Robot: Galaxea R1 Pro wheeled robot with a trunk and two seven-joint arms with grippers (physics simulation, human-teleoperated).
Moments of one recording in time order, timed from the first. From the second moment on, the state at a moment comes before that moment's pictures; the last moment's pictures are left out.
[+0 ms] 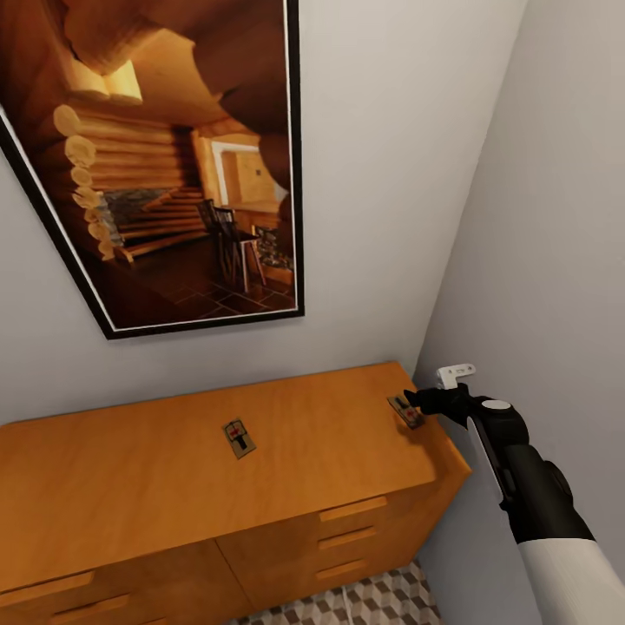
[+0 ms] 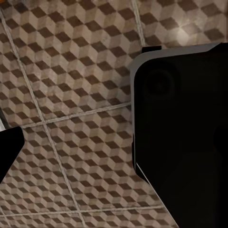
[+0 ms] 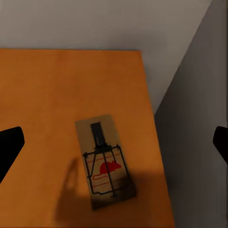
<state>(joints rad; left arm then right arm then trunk) -0.18 -0.03 -0.03 0.07 -0.06 -0.24 0.26 -0.62 -0.13 -0.01 -1.33 0.10 0.70 0.28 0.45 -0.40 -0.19</state>
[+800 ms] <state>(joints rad) -0.18 -0.03 -0.03 0.07 -0.06 -0.24 0.26 -0.62 -0.13 -0.01 -1.31 0.10 0.70 0.27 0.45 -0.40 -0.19</state>
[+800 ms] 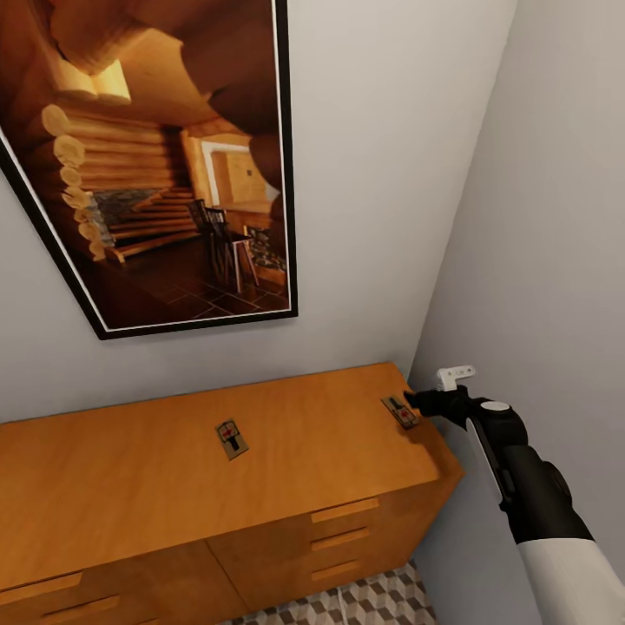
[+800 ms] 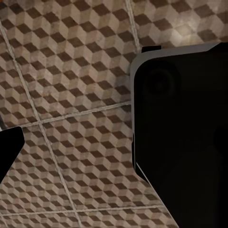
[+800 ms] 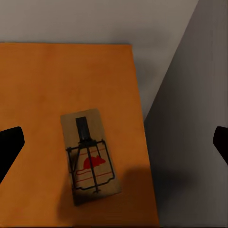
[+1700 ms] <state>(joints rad) -0.18 -0.03 -0.03 0.07 -0.06 -0.24 0.26 -0.62 -0.12 0.07 -1.27 0.10 0.70 0.28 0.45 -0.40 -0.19</state>
